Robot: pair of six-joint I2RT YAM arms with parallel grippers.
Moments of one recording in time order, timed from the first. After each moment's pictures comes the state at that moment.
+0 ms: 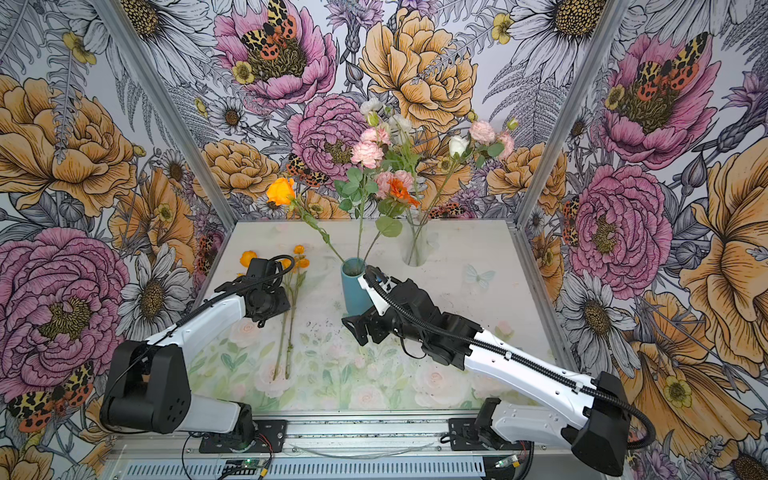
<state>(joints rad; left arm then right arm) -0.15 1.44 0.90 -0.60 -0.11 -0.55 0.95 1.14 0.93 -0.28 -0.10 0.26</state>
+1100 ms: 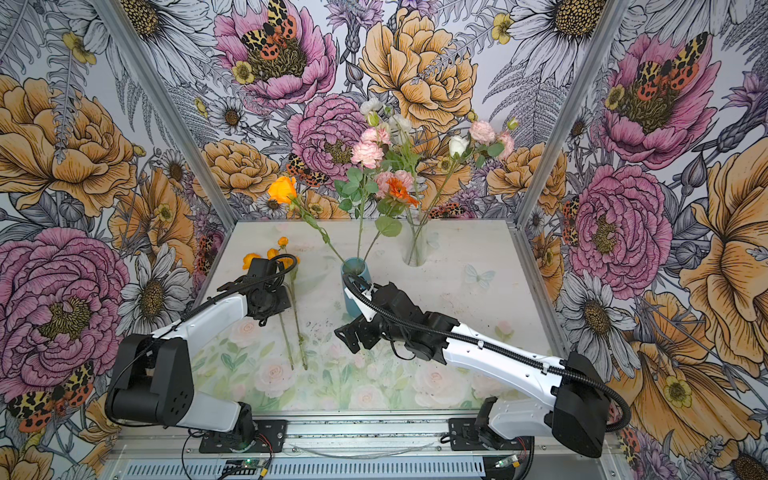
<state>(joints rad) -0.15 1.43 0.89 -0.57 -0.13 -0.49 0.95 1.27 0.95 -0.25 -0.13 0.26</state>
